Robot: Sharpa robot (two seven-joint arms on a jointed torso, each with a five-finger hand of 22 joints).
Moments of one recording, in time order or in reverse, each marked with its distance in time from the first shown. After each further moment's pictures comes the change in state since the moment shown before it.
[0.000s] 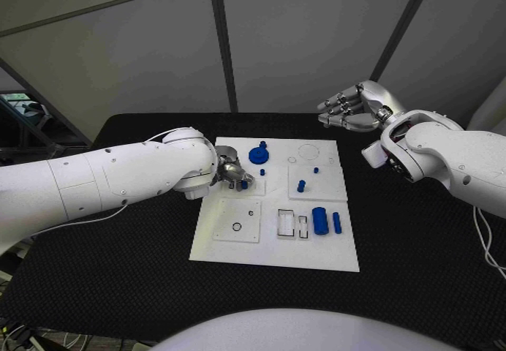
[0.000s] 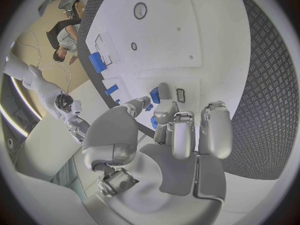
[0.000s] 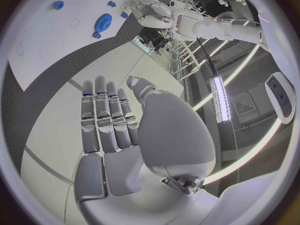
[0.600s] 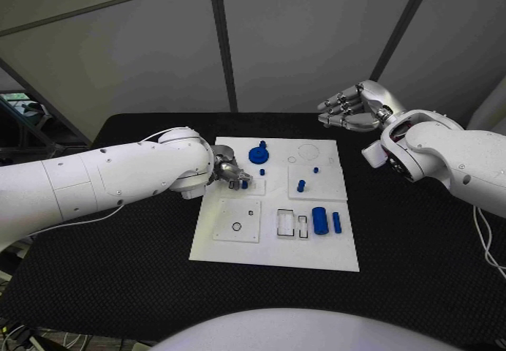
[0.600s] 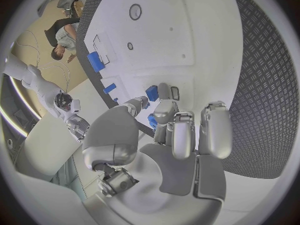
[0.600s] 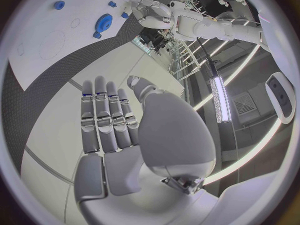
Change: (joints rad) left arm 0.000 -0.017 0.001 0.005 -0.006 -0.006 0.000; left_hand 0.024 -0.003 -0.088 0.028 0.000 0.004 -0.004 -0.004 -0.006 0.000 0.000 0.004 0.001 0.000 0.000 0.000 0.000 0.000 0.000 0.000 0.000 0.000; right arm 0.000 -0.001 0.000 -0.001 -0.001 0.002 -0.002; right_hand -0.004 -0.004 0.000 0.000 0.003 0.000 0.000 0.000 0.000 -0.002 0.002 0.000 -0.001 -0.004 0.004 0.000 -0.002 0.000 0.003 0.003 -0.004 -0.004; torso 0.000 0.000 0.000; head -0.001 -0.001
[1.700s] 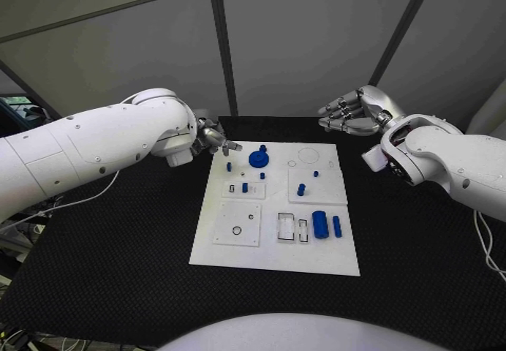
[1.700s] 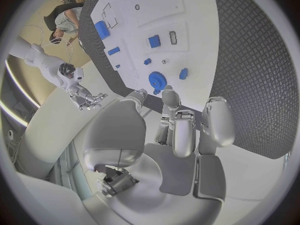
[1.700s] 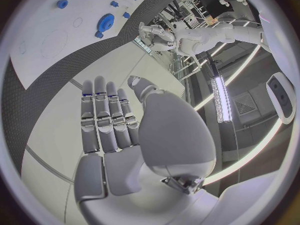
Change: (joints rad) left arm 0.058 -0.017 0.156 -0.111 0.010 0.092 -0.001; left_hand 0.220 -0.014 -0.218 0.075 0.000 -0.090 0.061 -0.126 -0.079 -0.146 0.049 -0.210 -0.259 0.000 0.025 -0.046 0.000 0.000 -0.051 0.033 -0.103 -0.031; right arm 0.000 0.001 0.000 -0.008 -0.001 0.001 -0.003; right_hand -0.008 0.000 -0.003 0.003 0.000 -0.004 0.004 0.000 0.000 -0.005 -0.003 0.000 -0.001 -0.004 0.004 0.000 -0.003 0.000 0.000 0.000 -0.006 -0.003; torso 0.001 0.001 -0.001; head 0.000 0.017
